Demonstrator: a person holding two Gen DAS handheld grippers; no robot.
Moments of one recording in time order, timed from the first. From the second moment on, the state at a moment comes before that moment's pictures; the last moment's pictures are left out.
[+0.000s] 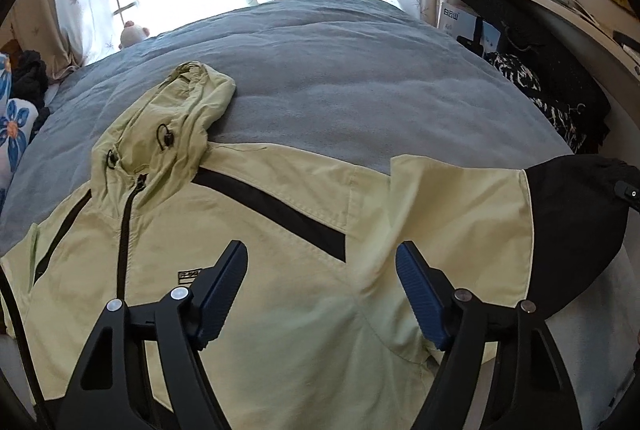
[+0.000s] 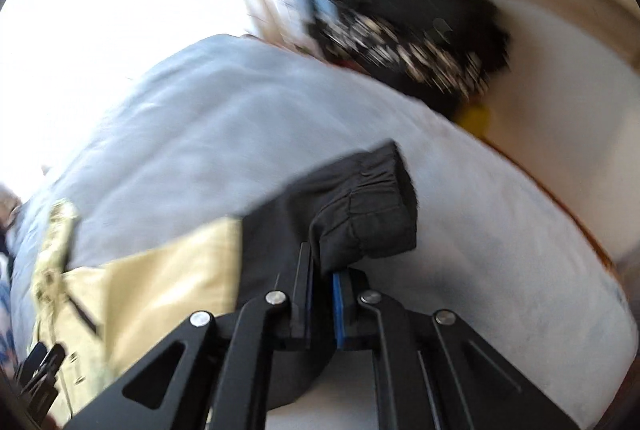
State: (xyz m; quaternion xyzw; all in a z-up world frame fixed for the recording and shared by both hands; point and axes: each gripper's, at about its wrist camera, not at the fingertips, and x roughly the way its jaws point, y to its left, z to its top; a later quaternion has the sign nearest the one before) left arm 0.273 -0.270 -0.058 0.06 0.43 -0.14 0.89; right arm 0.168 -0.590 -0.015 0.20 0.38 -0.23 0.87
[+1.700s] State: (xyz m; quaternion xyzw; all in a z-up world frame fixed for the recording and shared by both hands) left arm 0.259 -0.124 -0.155 -0.07 0.55 -0.20 0.81; right arm 0.103 -0.292 -0.104 0.17 0.46 -0.05 0.87
